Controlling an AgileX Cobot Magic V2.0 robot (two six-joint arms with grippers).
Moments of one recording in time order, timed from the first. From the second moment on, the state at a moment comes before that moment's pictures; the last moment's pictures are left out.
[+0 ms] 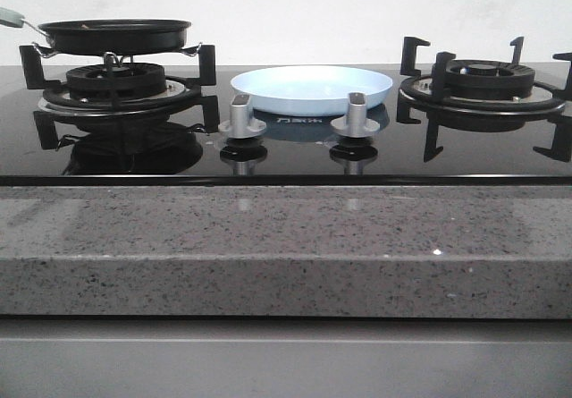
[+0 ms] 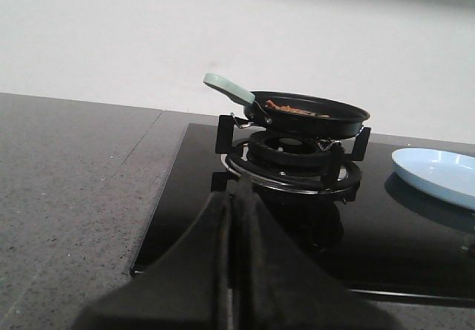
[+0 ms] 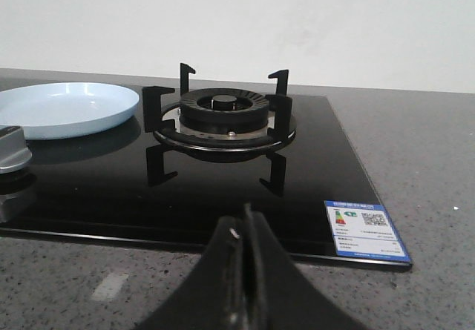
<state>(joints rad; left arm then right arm) -0.06 0.00 -0.01 -0.08 0.00 -0.05 0.04 -0.01 0.02 0.00 0.03 0.01</state>
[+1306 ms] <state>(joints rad) -0.06 0.54 -0.62 -0.10 0.52 -0.05 0.04 0.51 -0.61 0.01 0.54 0.01</state>
